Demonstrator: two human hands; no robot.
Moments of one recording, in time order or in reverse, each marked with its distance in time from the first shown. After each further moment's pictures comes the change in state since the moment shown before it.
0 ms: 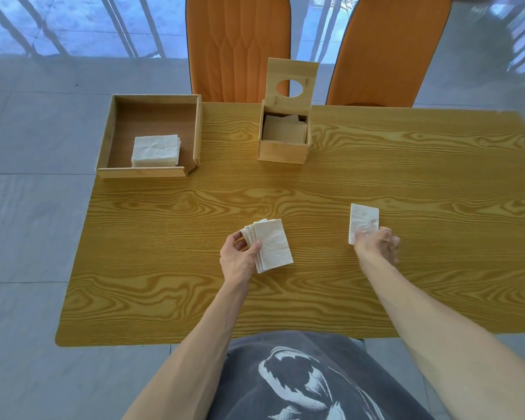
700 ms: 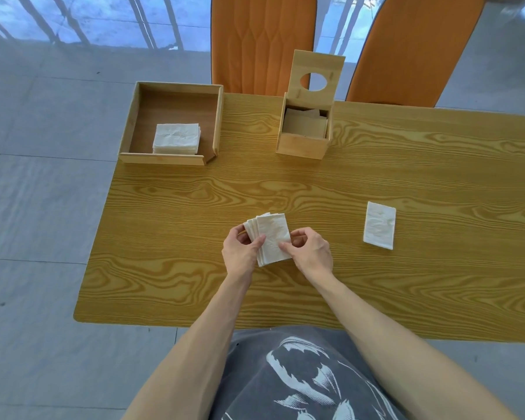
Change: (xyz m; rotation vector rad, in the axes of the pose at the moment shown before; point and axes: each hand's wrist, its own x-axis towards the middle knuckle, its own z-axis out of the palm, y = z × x) left_hand 0.001 0.000 -0.023 -0.017 0.036 0.041; right_hand -0.115 -0.023 0.062 0.083 -0.389 -0.568
